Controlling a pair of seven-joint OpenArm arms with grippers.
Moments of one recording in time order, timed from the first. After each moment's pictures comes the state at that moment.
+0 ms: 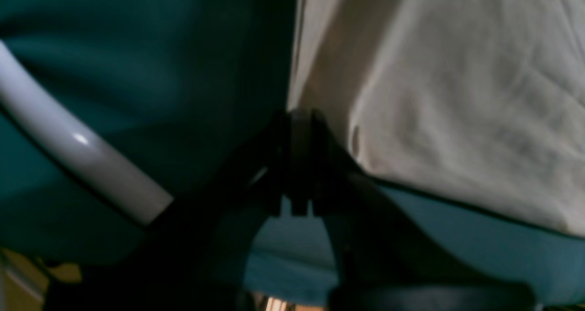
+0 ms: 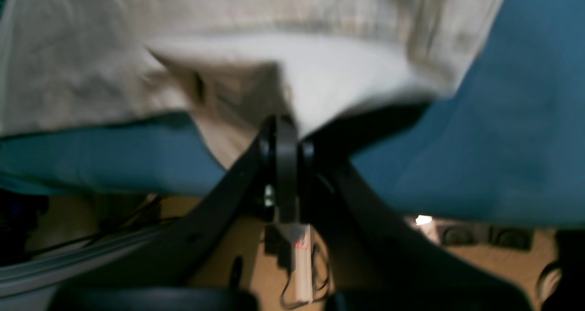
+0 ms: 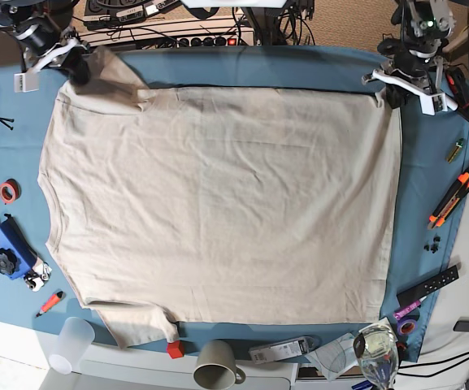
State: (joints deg) left arm 37.1 -3.0 -21.5 113.5 -27.8 -7.5 35.0; right arm -37.6 12.2 47.8 104.5 58.6 39.7 -58.9
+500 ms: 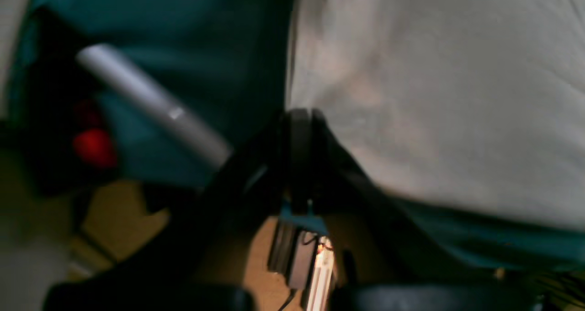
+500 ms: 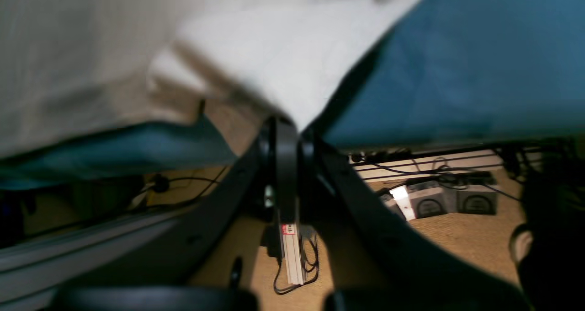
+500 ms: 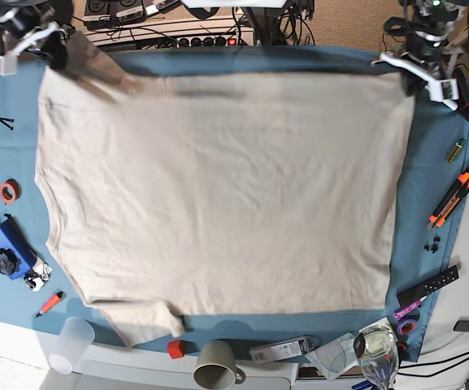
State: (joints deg) left arm 43.7 -3.1 -26.6 120.3 -23.9 -8.3 36.2; right arm -43.1 12.3 57.6 106.7 65.4 39.7 -65.0
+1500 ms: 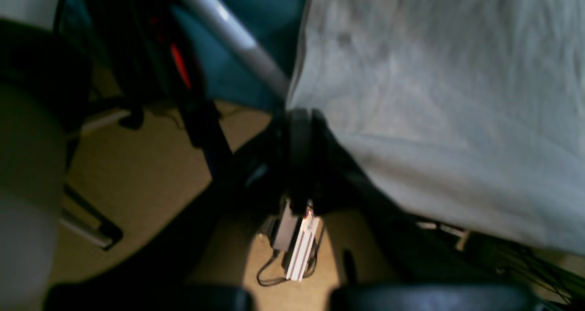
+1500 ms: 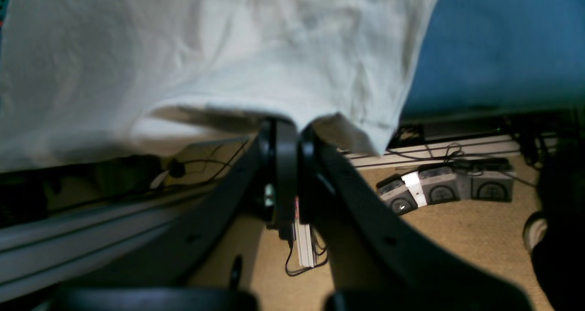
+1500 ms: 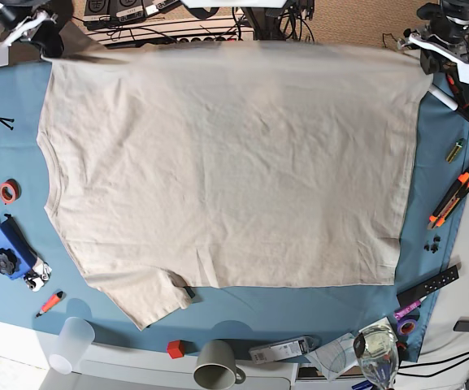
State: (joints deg) left arm 46.6 -3.0 -38.5 120.4 -37.4 -14.3 46.0; right arm -44.1 13.0 60.5 106.7 71.4 39.8 -70.7
